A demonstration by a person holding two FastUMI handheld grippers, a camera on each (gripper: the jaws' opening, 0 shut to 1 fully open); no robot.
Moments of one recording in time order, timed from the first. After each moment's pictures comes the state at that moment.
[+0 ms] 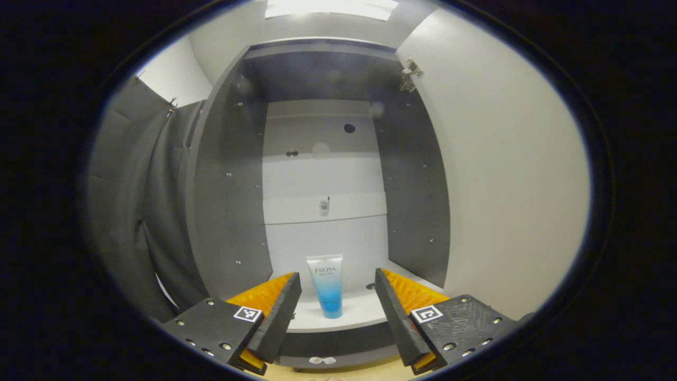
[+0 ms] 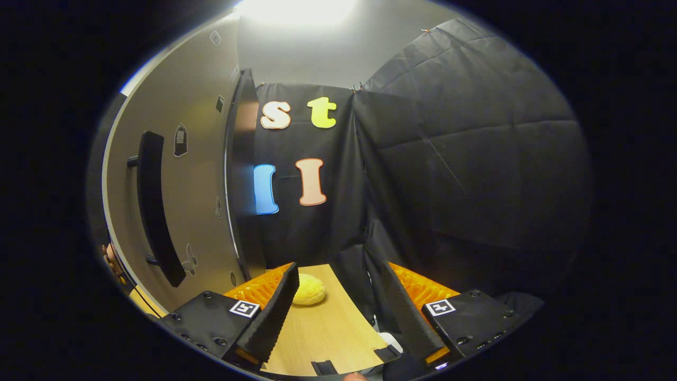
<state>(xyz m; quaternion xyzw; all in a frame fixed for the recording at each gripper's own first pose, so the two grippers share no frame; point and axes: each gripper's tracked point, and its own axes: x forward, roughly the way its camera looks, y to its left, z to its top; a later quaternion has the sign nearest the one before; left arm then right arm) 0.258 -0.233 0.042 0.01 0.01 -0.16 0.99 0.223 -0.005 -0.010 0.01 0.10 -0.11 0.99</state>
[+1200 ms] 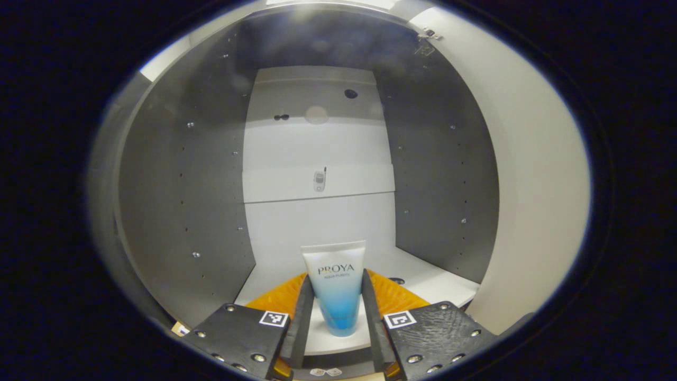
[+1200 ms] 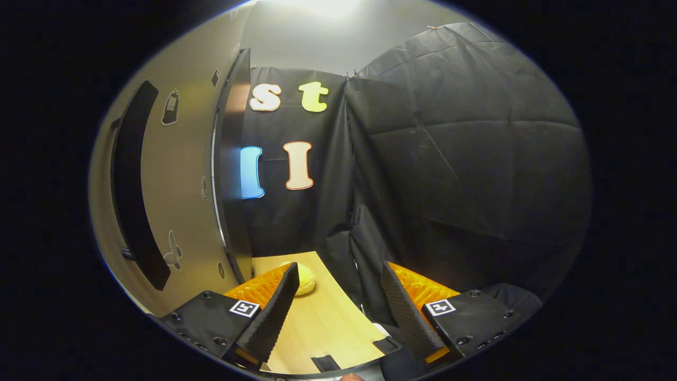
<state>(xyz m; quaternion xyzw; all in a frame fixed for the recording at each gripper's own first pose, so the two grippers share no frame) 0.330 -0.260 0.014 0.02 0.04 -0.19 0.98 0.232 0.011 -0.033 0.00 0.14 -0.15 0.98</state>
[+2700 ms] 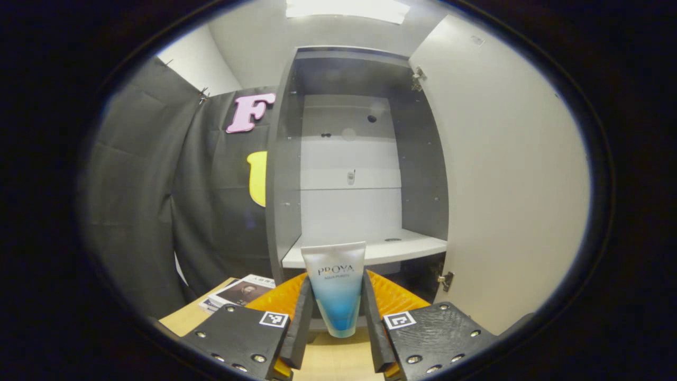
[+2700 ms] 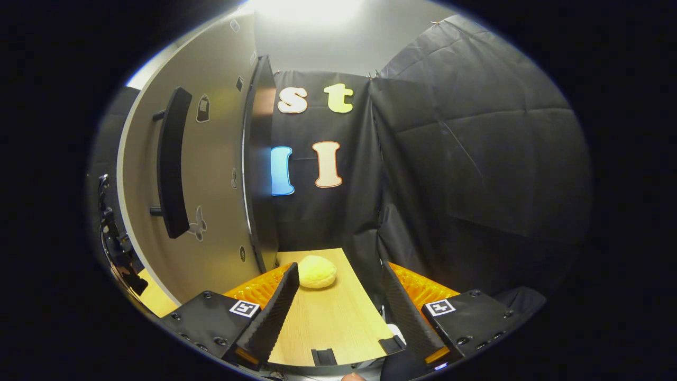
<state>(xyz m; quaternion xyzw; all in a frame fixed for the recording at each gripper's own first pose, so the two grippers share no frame) 0.130 -0.155 -0.045 -0.01 0.02 -0.10 0.99 0.204 0.010 -0.055 0.02 0.14 -0.05 0.99</state>
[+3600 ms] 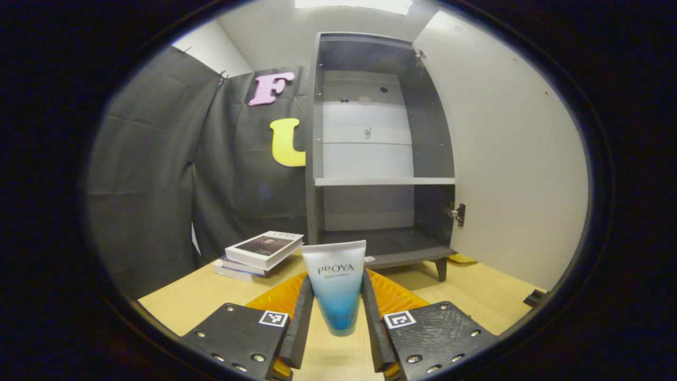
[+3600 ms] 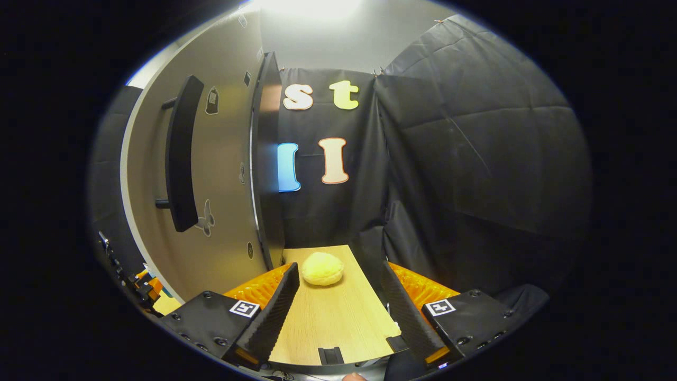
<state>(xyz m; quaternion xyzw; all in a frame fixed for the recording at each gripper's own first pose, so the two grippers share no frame) 0.058 -0.100 -0.186 0.00 0.08 -0.07 0.99 0.207 0.029 -0.060 0.01 0.15 -0.04 0.99</state>
